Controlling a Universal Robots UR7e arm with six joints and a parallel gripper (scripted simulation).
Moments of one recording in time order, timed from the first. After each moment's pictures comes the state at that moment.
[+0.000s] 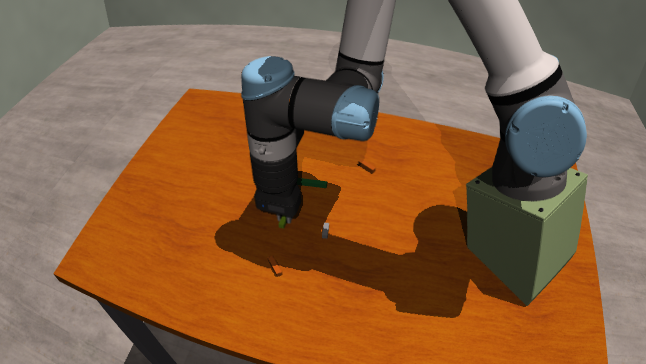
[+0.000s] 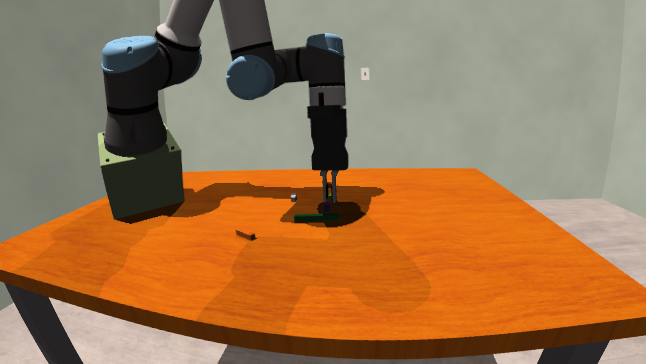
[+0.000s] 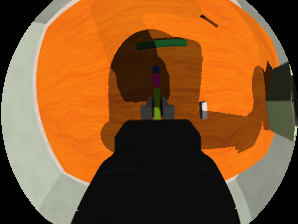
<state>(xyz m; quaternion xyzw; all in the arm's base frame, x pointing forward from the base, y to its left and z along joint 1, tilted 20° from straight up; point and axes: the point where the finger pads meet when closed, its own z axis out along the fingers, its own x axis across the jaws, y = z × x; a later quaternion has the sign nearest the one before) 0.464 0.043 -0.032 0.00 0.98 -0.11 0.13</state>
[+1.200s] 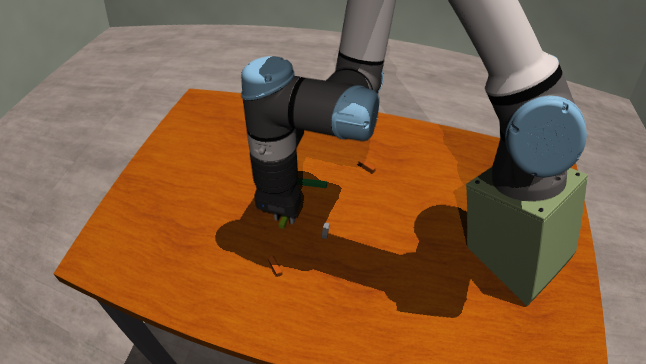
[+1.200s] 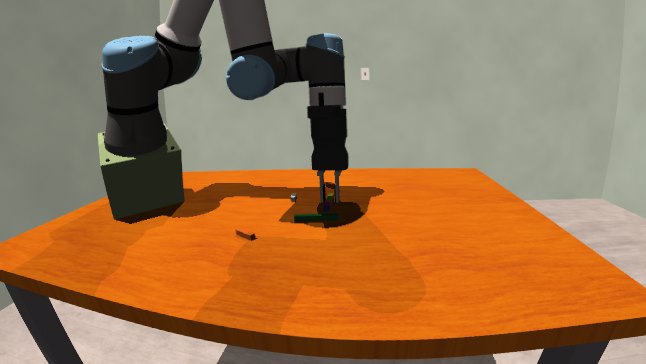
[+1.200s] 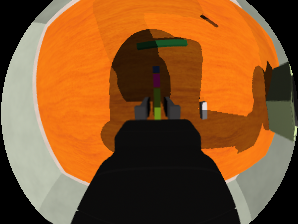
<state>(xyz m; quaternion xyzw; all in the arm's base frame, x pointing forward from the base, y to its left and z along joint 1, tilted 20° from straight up) 0.464 0.043 -0.032 0.00 0.98 -0.11 0.13</state>
